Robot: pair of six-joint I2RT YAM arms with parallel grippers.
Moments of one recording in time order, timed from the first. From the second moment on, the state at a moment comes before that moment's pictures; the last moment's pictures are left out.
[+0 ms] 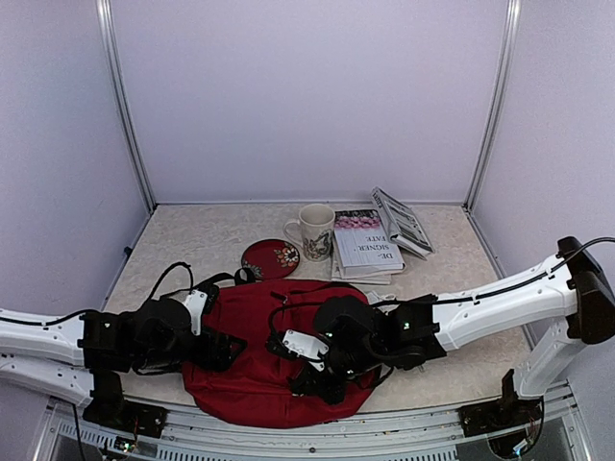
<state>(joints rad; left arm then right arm) -1.14 0.90 0.42 -0.21 -0.32 -0.64 1.35 1.63 1.02 -0.20 -0.19 0.15</state>
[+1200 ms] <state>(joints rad) -1.41 1.26 0.55 -0.08 -0.28 -0.32 1.24 1.45 0.69 0.09 -0.25 0.40</state>
